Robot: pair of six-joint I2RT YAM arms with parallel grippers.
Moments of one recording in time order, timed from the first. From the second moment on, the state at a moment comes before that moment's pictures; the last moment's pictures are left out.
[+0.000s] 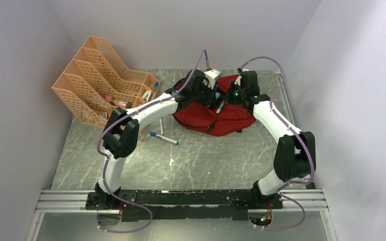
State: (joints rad) left arm -0.77 2.07 1.73 -0.14 0.16 -0.08; right arm 0.22 1.57 1.18 -0.26 -0.15 0.38
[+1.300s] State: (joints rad) left arm -0.74 2.28 1.74 0.16 0.17 -0.52; right arm 0.22 1.53 1.15 -0.23 -0.14 0.41
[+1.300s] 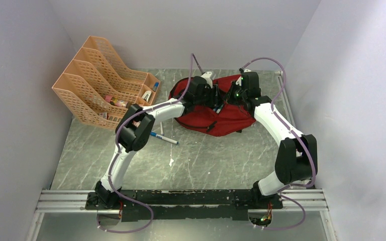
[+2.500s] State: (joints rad) left arm -0.71 1.34 0.87 -0.30 -0.41 -0.79; right arm 0.22 1.51 1.10 -0.22 -0.14 0.40
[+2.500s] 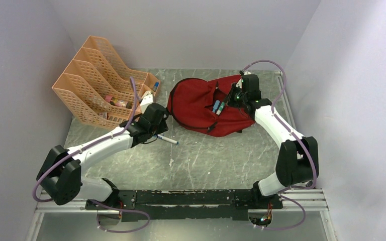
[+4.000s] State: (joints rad) left arm -0.71 1.73 1.04 -0.57 -0.44 -1.41; right arm 0.22 1.51 1.09 -0.20 -0.15 0.40
